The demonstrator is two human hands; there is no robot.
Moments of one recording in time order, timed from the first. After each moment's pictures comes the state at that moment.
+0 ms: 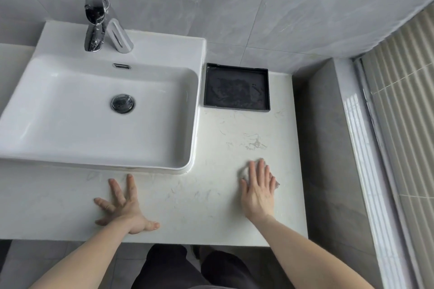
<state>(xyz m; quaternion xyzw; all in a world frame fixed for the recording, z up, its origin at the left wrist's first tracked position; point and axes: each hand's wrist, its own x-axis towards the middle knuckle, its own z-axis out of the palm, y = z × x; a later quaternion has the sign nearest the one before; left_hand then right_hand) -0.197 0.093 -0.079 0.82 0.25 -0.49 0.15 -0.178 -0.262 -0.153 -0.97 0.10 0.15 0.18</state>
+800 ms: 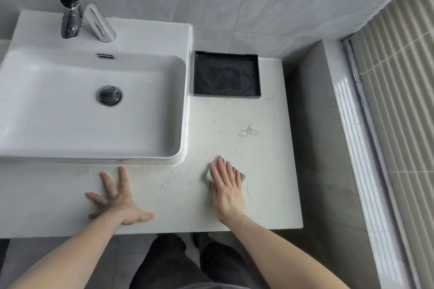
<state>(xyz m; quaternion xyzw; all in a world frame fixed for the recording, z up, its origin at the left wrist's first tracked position) -0.195 0.093 -0.081 0.82 0.25 -0.49 0.13 -0.218 -0.205 -0.153 -0.96 -0.04 0.15 0.25</state>
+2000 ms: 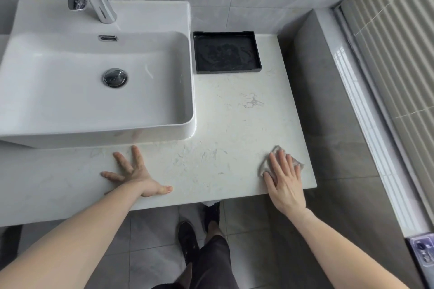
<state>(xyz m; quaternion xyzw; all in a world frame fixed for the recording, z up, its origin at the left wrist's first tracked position) -0.204 0.096 -0.078 0.84 0.23 -0.47 0.11 -0.305 -0.302 -0.148 -0.97 0.11 0.11 0.16</state>
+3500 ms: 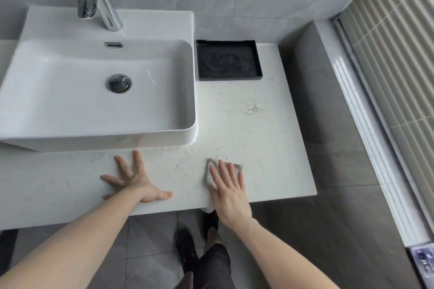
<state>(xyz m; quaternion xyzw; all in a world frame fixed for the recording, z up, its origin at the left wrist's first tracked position) -0.206 0.103 -0.084 0.84 0.23 -0.47 0.12 -0.300 -0.156 -0.155 -0.97 -0.04 0.11 0.19</state>
